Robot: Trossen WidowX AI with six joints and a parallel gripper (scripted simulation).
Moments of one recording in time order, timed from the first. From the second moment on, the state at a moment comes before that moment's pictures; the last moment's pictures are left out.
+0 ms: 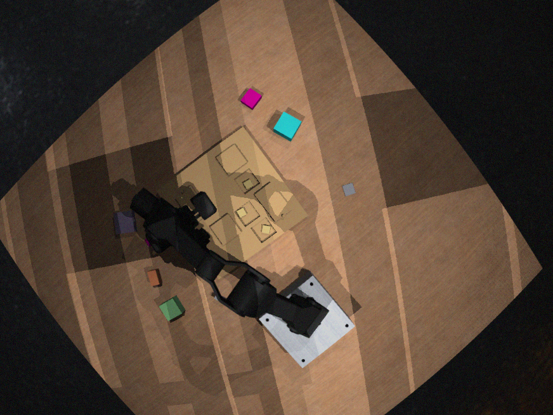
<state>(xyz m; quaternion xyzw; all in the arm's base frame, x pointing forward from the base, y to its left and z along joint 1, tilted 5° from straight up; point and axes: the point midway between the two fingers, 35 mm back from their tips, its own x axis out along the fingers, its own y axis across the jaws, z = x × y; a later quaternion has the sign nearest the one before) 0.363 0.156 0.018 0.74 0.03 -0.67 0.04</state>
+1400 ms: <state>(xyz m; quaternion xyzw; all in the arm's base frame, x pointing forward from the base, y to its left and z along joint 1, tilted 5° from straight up) 0.363 0.145 -0.014 0.74 0.03 -0.67 0.04</state>
